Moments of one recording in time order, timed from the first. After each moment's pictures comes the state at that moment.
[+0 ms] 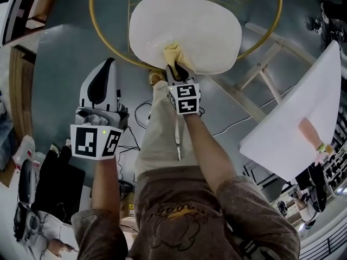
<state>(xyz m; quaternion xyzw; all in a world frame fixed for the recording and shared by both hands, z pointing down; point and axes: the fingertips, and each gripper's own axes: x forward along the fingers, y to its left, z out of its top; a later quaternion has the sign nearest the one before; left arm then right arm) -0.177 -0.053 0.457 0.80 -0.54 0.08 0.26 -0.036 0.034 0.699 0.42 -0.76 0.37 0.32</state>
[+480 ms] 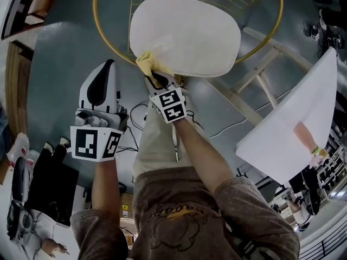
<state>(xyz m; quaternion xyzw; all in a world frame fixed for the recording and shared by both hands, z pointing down) -0.183 -0.048 0.453 0.79 -0.55 0.07 0.26 -0.117 0.062 0.677 0.30 -0.82 0.38 0.30</state>
